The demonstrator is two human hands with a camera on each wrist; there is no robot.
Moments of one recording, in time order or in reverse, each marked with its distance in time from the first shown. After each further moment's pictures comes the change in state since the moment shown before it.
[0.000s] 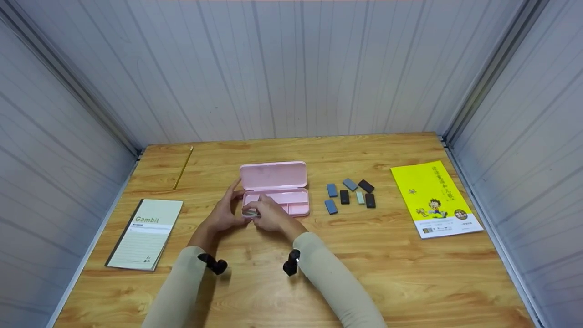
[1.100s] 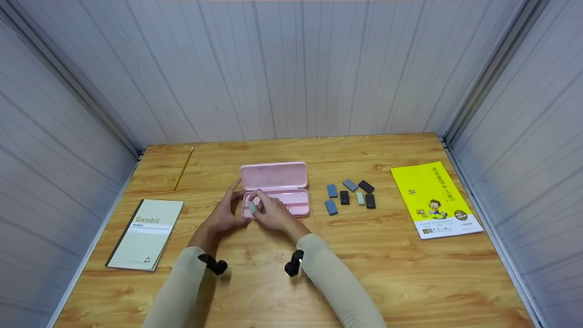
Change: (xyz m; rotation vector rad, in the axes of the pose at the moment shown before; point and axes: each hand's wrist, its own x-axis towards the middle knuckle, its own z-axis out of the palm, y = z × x) left_hand -0.001 0.002 0.001 0.000 0.005 0.001; right_hand -0.007 0.002 -0.004 0.196 0.179 -0.031
